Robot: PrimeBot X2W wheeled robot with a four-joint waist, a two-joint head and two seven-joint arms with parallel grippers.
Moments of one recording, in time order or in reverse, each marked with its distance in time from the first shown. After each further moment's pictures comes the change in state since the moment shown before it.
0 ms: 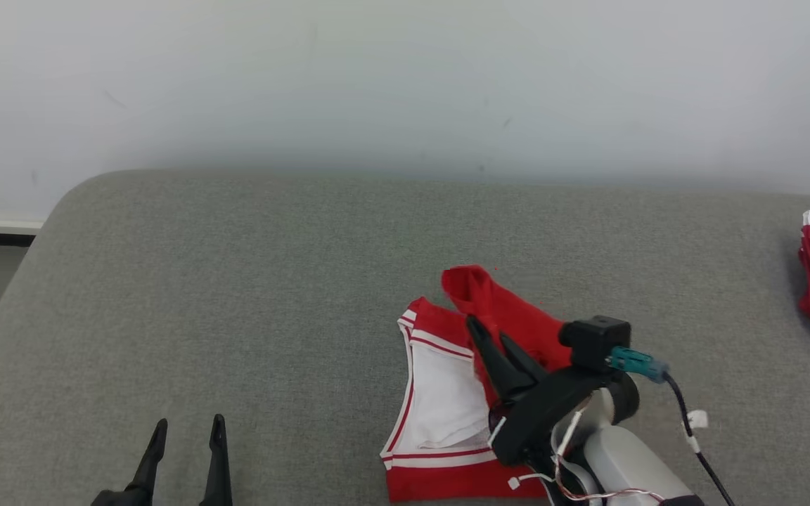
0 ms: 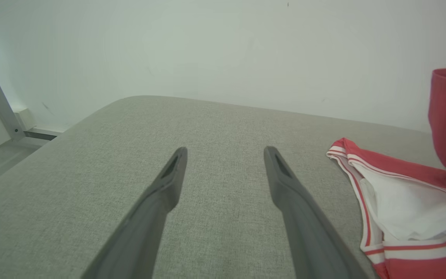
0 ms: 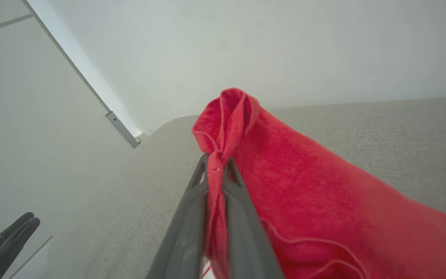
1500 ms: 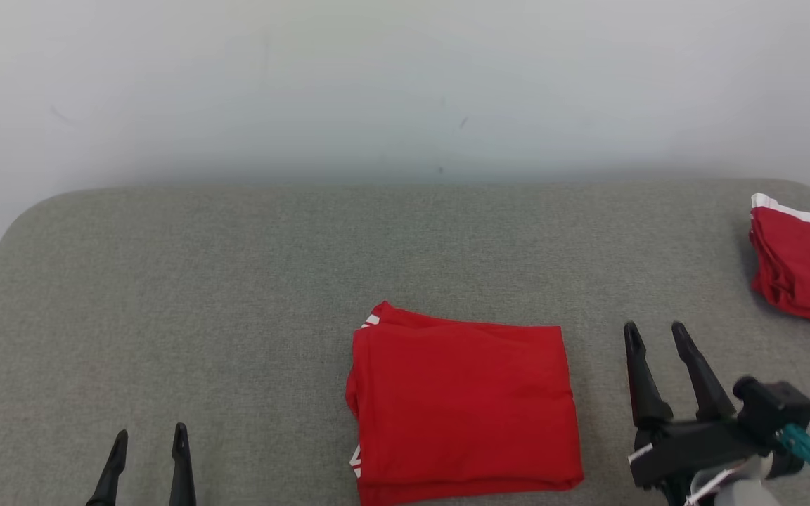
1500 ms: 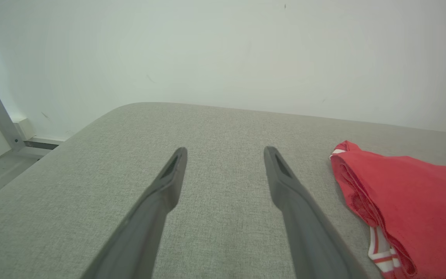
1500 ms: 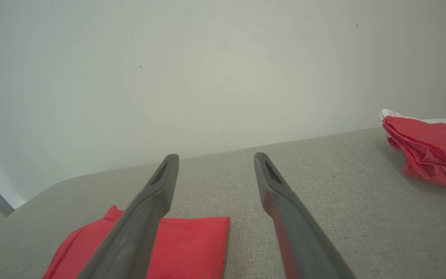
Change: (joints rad) left arm 0.021 0.015 0.057 -0.021 0.002 0.000 0.000; right arm 0.188 -0.089 -0.316 -0.085 -0.154 0.000 -0.238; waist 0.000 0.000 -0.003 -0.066
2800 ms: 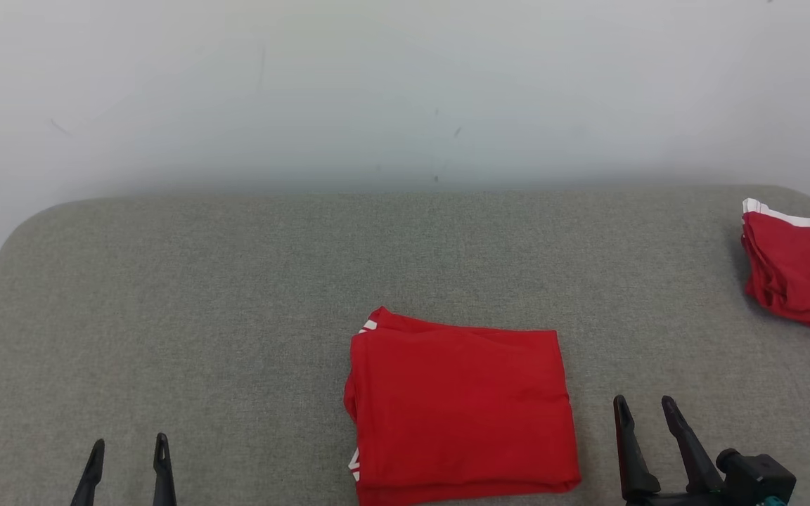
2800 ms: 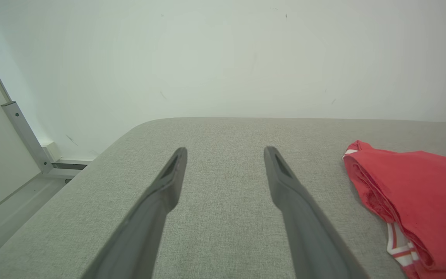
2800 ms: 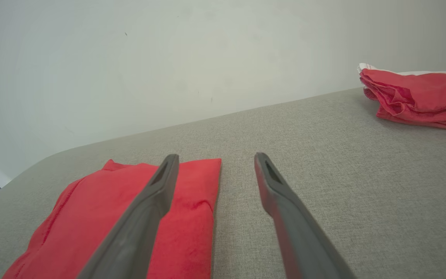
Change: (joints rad) left arm 0.066 -0.008 0.060 -0.093 0.110 0.001 0.000; right arm 0.209 0.105 -0.075 -0.071 -0.109 0.000 0.000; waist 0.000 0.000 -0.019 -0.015
